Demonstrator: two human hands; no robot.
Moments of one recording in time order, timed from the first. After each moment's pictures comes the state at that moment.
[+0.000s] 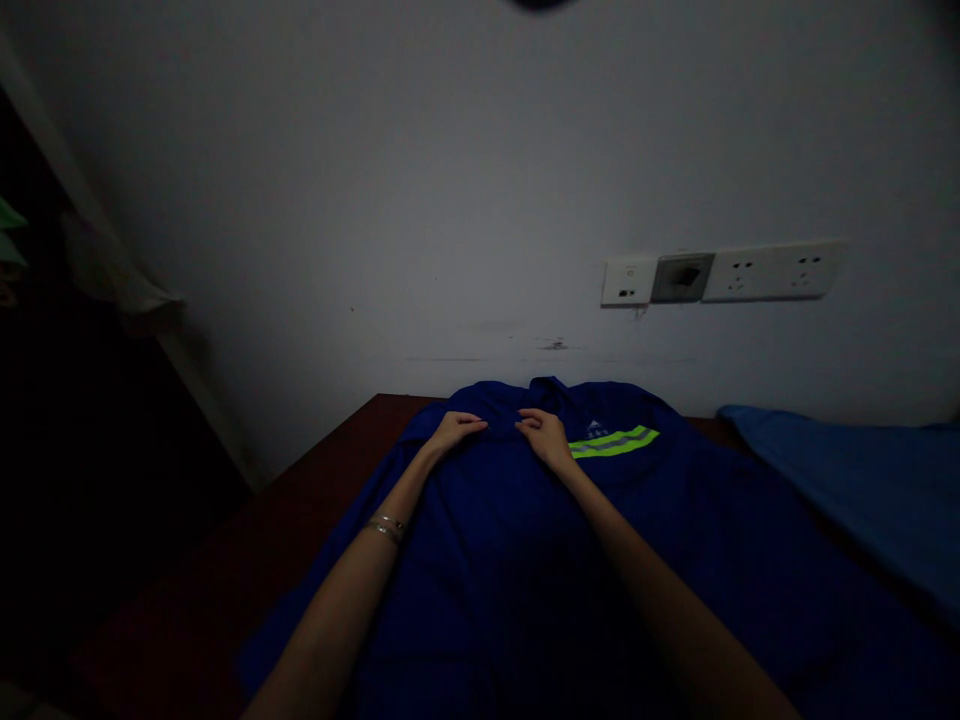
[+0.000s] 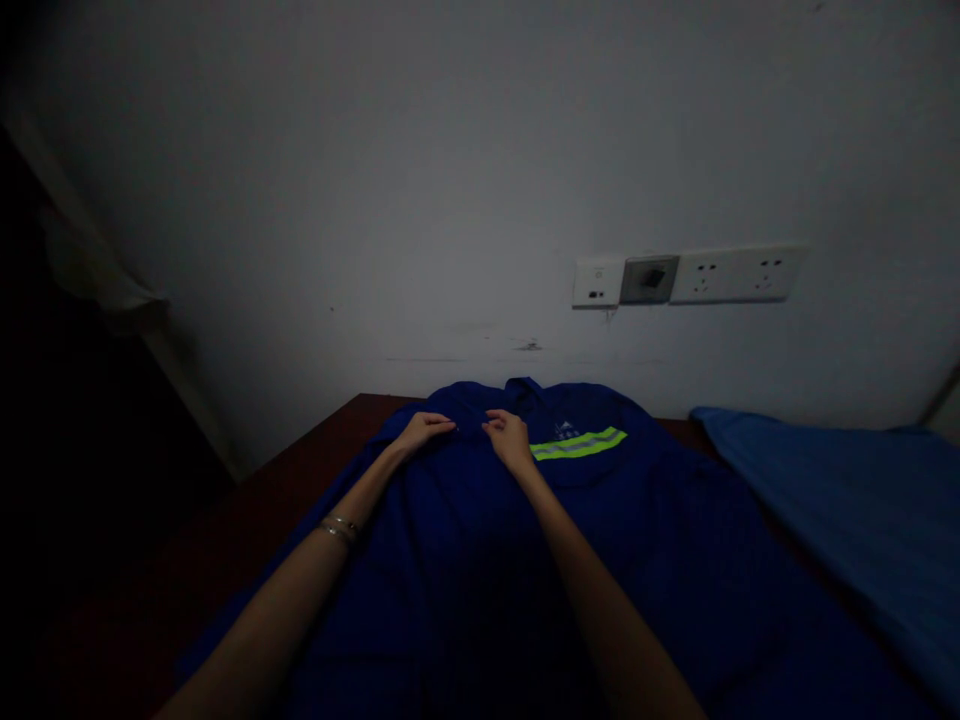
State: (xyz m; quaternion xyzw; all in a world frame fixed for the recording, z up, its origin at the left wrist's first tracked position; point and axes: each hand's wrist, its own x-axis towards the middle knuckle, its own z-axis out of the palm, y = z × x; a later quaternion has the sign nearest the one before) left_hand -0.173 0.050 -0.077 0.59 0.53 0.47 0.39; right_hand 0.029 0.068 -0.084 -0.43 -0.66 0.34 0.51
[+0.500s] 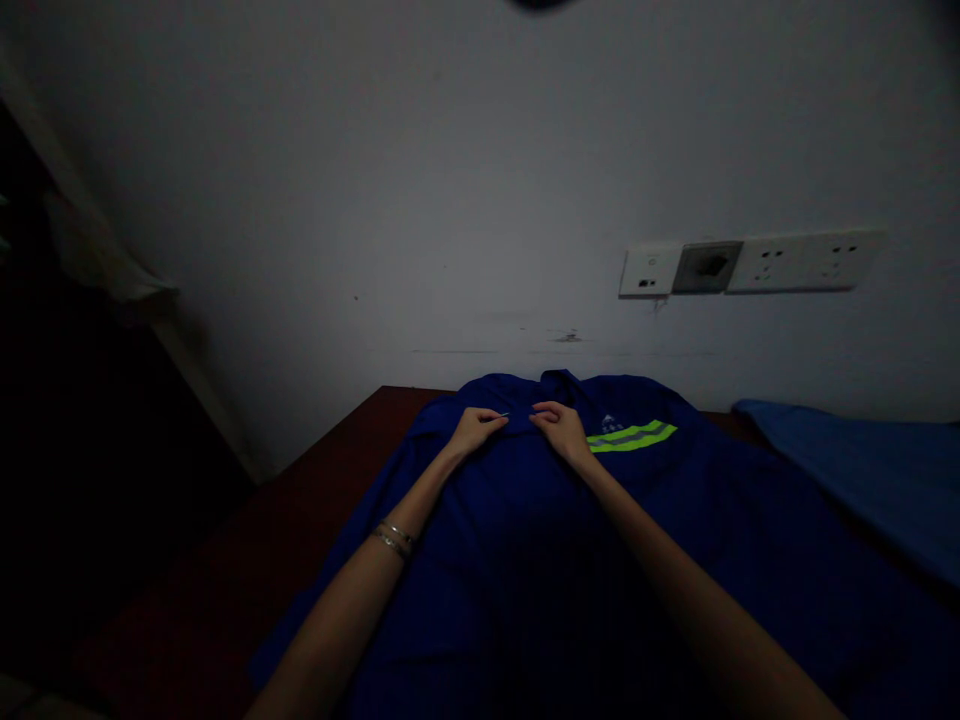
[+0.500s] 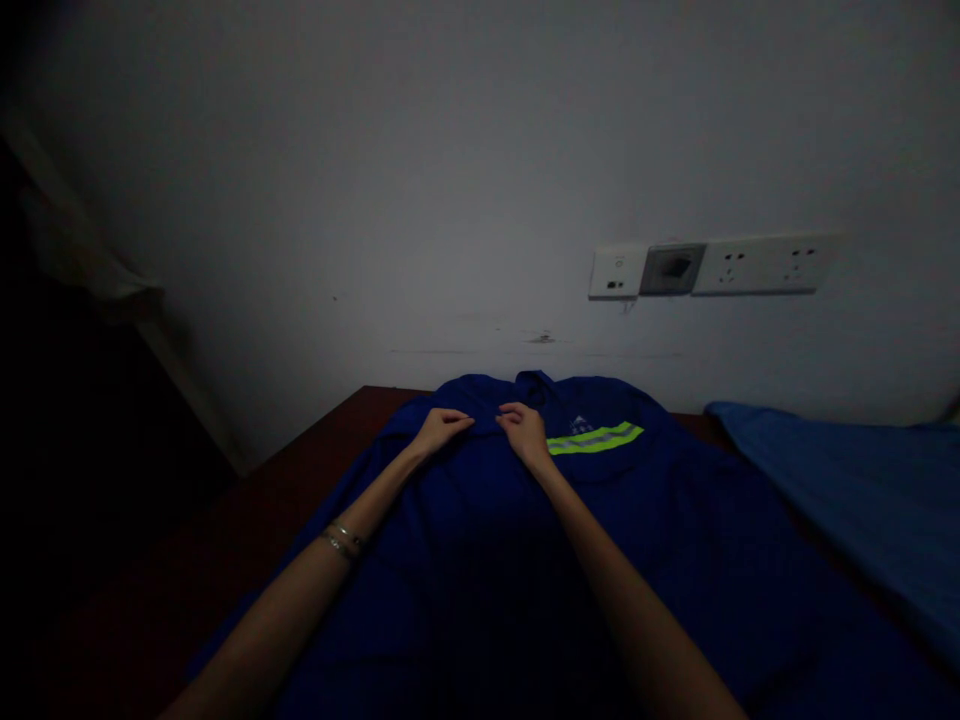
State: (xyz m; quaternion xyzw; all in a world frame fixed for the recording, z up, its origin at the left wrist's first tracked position) left_hand -0.149 0.036 -0.069 0.62 0.54 0.48 0.32; right_hand 0.028 0.065 -0.083 -0.43 -0.62 0.37 0.54
